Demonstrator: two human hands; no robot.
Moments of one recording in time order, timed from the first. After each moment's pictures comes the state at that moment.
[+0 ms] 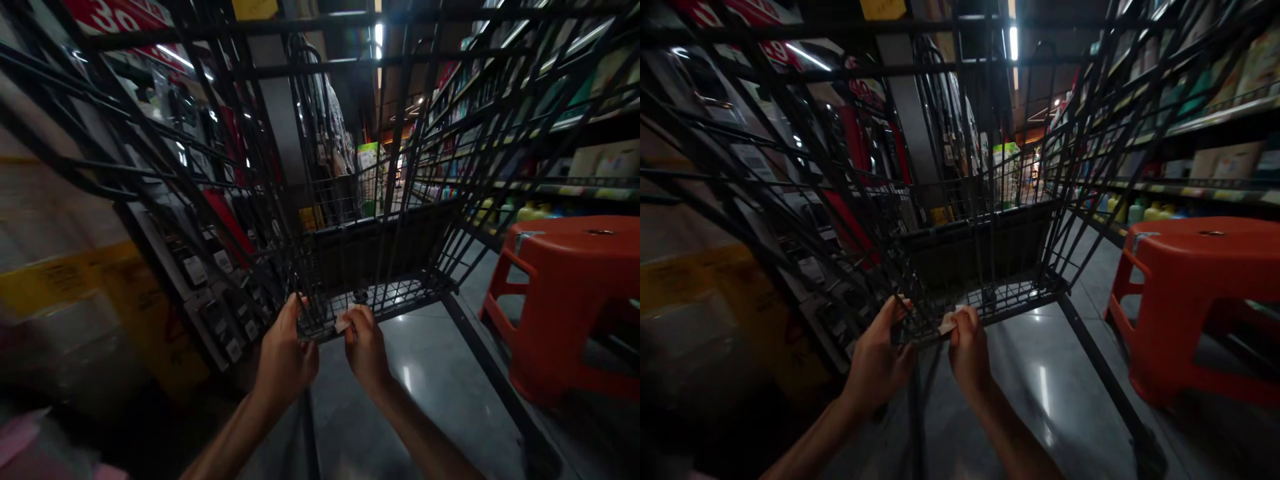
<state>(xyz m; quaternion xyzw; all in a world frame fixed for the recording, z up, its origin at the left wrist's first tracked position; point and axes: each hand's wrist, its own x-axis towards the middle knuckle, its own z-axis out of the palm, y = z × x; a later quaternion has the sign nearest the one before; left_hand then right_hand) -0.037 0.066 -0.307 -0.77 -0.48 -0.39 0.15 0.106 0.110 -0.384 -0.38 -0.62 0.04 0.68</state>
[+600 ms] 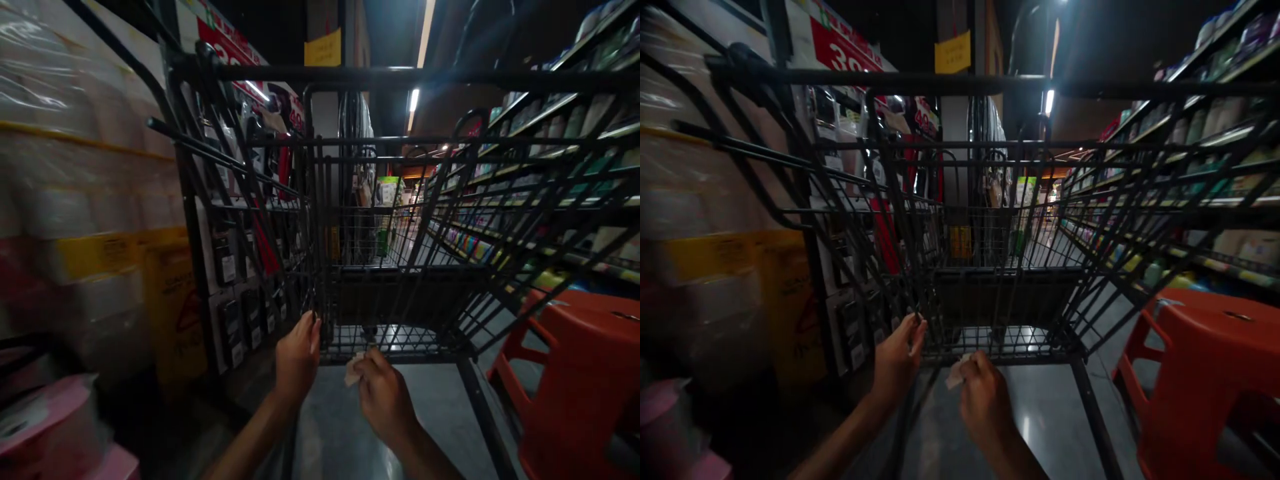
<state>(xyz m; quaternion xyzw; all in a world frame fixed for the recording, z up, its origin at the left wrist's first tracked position) -0.051 0.088 -0.310 -0.66 -0.54 -0.50 0.14 0.118 0.084 -0.361 -0.34 -0.75 -0.07 0.56</state>
